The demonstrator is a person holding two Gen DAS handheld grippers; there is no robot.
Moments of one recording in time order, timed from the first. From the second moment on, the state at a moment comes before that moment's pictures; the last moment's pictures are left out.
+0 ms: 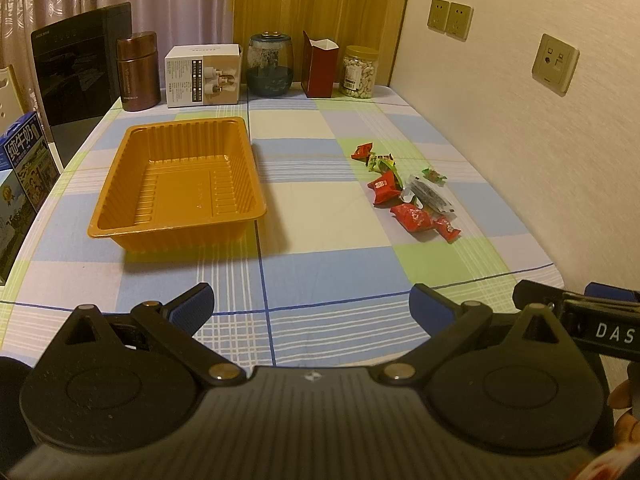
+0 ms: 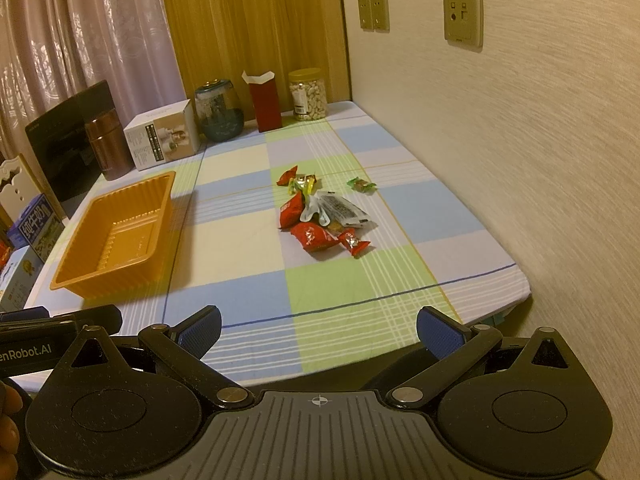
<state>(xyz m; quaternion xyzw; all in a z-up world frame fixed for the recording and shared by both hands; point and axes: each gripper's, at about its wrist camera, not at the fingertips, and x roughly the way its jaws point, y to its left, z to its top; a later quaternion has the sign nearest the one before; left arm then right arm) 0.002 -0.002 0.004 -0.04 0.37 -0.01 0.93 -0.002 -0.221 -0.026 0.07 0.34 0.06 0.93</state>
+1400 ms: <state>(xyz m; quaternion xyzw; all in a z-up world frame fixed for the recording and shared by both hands) 0.030 -0.002 -0.005 -0.06 0.37 -0.02 0.93 0.016 -0.241 -0.029 0.08 0.32 0.05 0.94</state>
